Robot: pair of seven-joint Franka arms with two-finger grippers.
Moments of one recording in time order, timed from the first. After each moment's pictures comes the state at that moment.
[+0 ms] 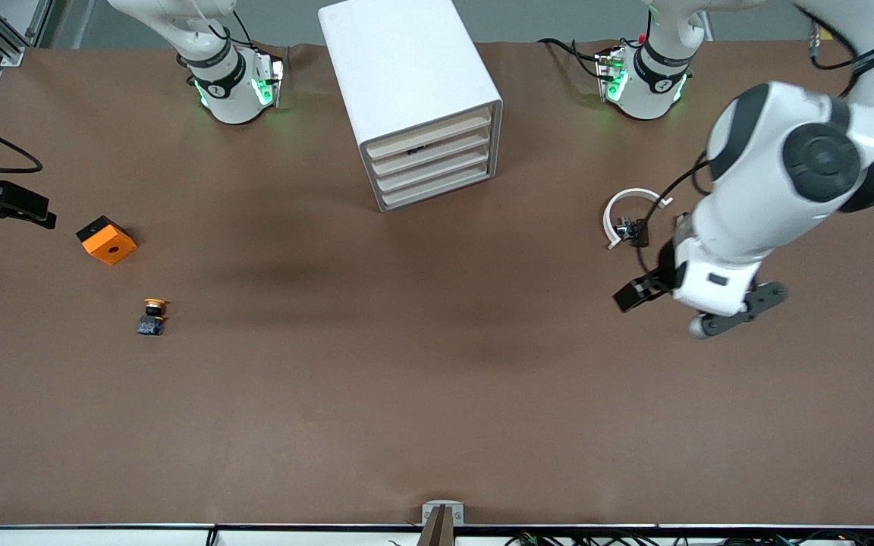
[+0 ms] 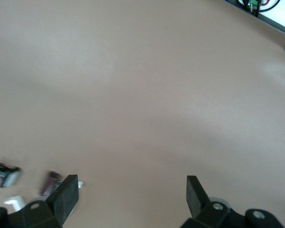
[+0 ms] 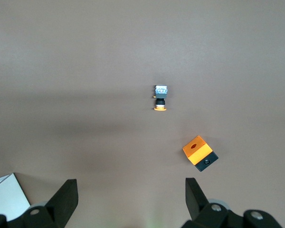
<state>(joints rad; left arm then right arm) 0.01 0.30 -0.34 -1.47 0.07 1.81 -0.72 -0.07 0.14 0.01 -1.39 -0.03 1.44 -0.06</state>
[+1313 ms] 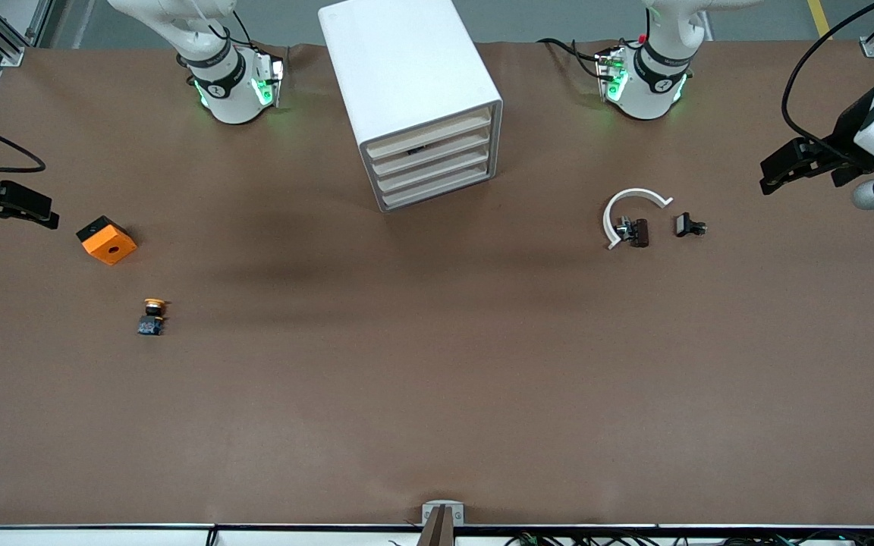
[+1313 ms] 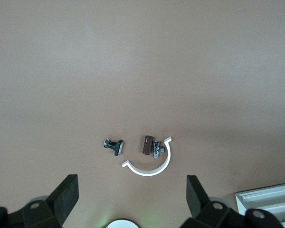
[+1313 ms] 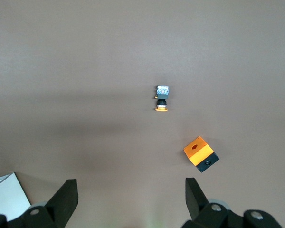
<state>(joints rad) 0.01 0.02 -0.12 -1.47 0.02 1.43 -0.20 -0.07 0.14 0.01 -1.39 -0.03 1.44 -0.07</state>
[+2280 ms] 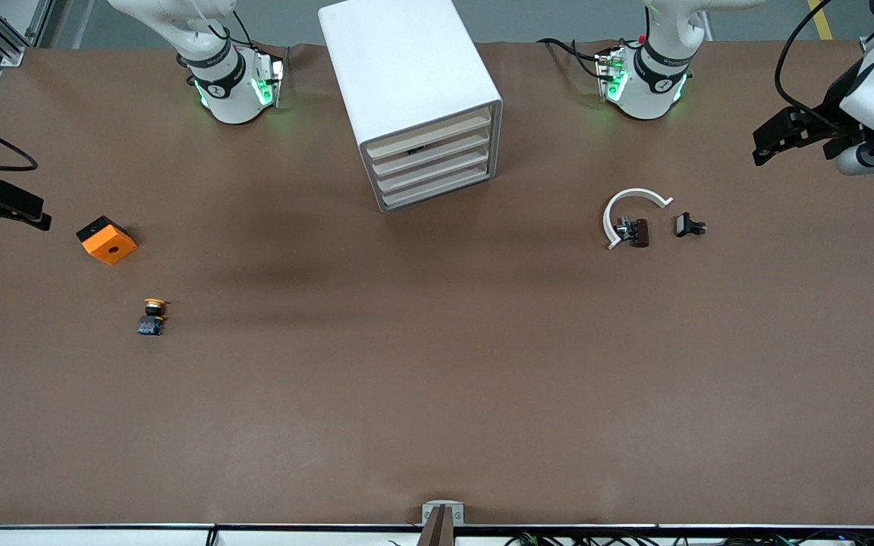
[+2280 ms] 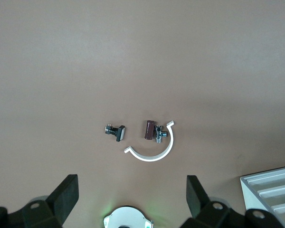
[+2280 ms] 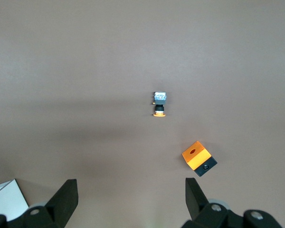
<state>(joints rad) -0.03 -0.10 -0.09 -1.61 0.01 1.43 -0.18 -0.08 0.13 0.01 -1.38 -0.02 1.46 -0.07</state>
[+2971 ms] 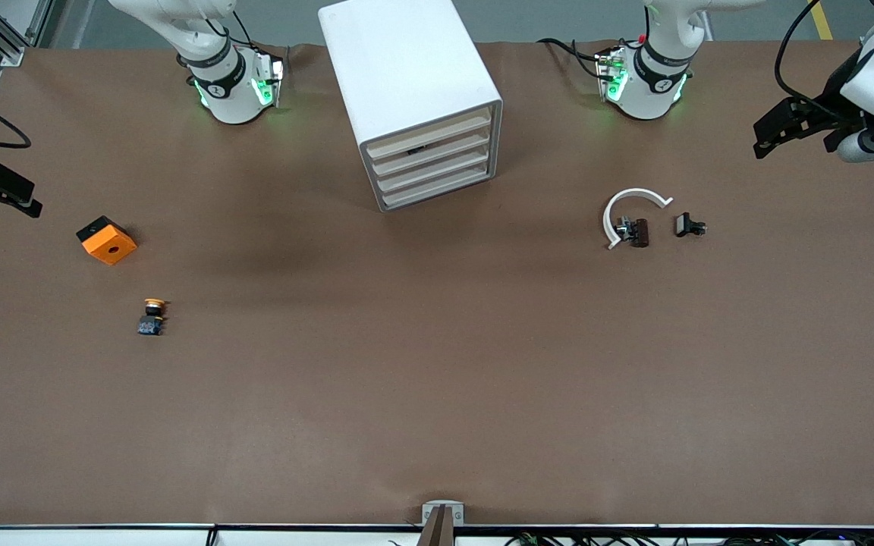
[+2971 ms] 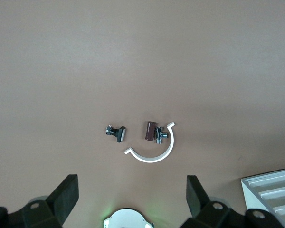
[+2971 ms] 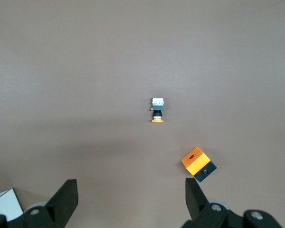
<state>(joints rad) -0.03 -0.14 -0.09 -1.66 0.01 1.46 -0.18 -0.09 0.00 0.01 -1.56 -0.01 1.58 -0.07</state>
